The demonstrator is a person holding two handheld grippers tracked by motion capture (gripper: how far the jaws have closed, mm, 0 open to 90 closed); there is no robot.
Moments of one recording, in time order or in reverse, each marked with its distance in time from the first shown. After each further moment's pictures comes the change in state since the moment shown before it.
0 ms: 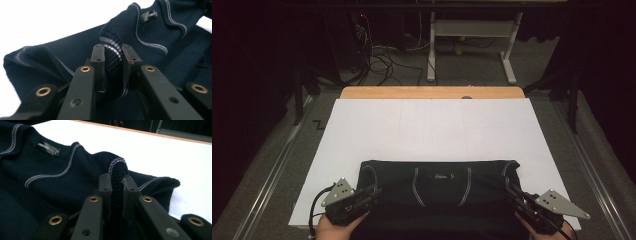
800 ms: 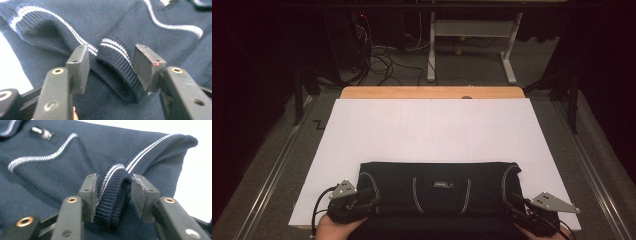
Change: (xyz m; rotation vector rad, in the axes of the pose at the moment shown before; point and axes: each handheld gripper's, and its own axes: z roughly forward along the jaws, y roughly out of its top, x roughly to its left) left arm 0.027 -0.022 0.018 0.145 0.013 -0.093; right arm -0.010 -0.025 0.010 0.186 0.032 0.079
